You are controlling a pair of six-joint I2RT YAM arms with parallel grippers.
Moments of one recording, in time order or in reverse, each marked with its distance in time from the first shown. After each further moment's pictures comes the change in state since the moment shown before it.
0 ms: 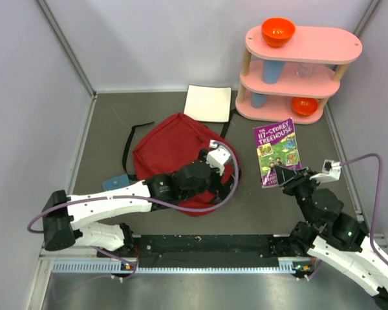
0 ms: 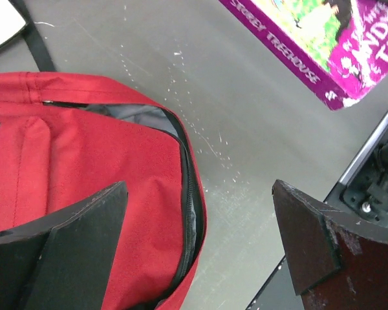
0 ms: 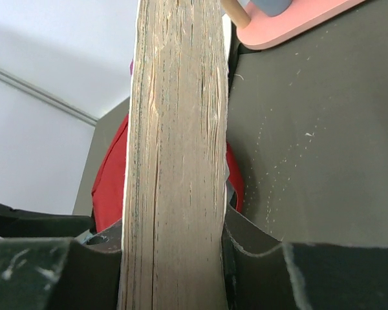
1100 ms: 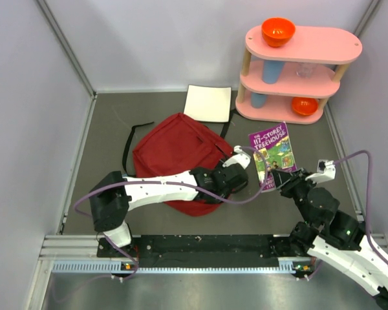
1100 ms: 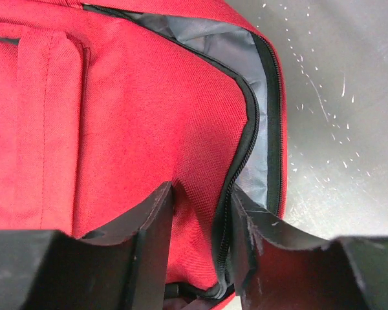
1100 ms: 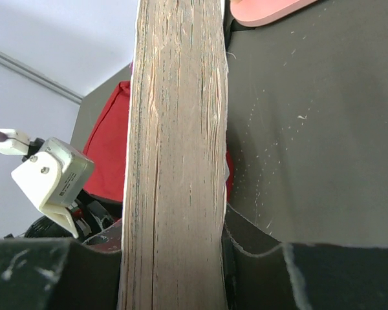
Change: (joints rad) left arm -0.037 0.462 0.306 -0.391 -0.281 -0.059; right arm 0.000 0.015 0.000 -0.061 -0.046 0.001
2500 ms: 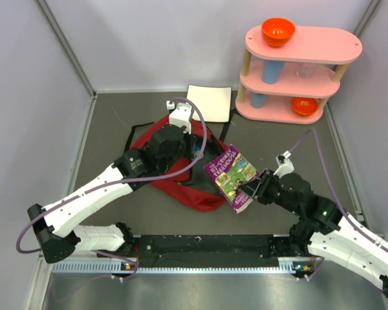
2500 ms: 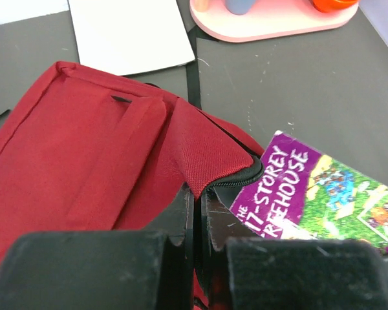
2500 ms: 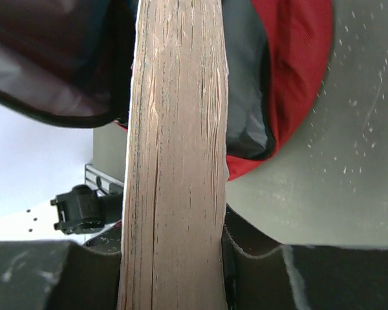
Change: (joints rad) left arm 0.285 -0.513 -0.024 0.068 0.119 -0.015; right arm -0.001 0.336 0.066 0.041 -0.518 0.222
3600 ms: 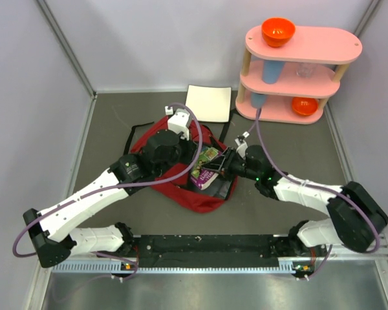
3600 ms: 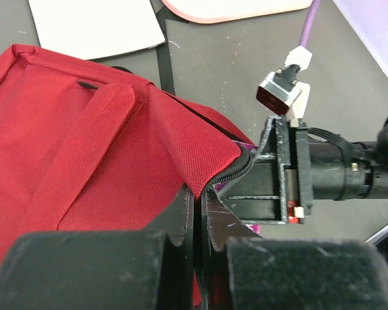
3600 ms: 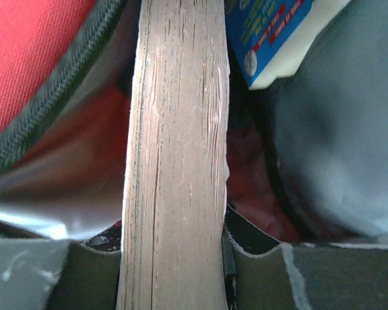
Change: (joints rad) left arm 0.000 -0.058 -0.071 0.008 0.122 -0.038; right arm -0.182 0.771 -0.015 0.913 -0.510 0.296
